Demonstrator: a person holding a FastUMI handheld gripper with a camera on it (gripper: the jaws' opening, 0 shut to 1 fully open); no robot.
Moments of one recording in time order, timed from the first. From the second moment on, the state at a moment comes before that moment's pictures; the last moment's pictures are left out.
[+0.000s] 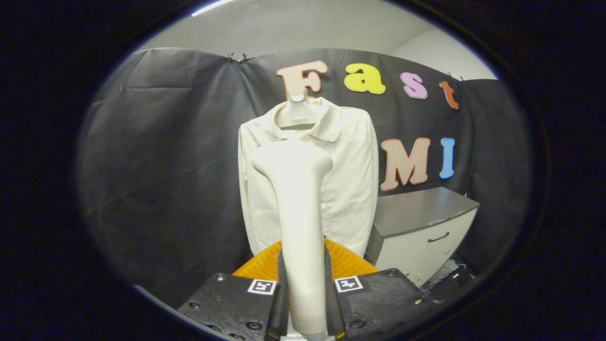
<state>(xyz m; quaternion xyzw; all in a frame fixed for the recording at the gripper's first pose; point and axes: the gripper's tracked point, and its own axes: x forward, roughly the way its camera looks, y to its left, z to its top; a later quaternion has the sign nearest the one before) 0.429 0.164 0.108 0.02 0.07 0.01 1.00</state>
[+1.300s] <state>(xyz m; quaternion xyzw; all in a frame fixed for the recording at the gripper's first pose) 0.591 0.246 0.060 0.01 0.05 0.03 1.00</state>
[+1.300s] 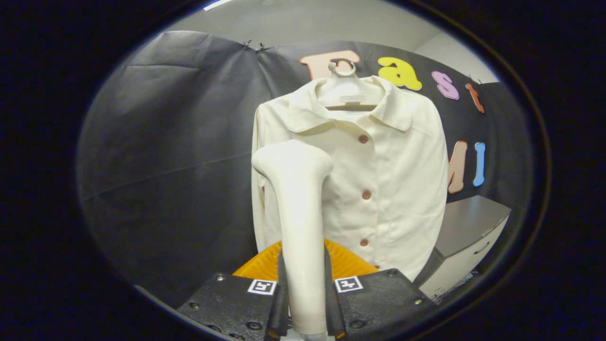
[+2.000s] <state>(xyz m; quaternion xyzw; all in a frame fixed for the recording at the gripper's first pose) 0.631 0.238 -0.020 0.00 0.10 0.03 0.99</state>
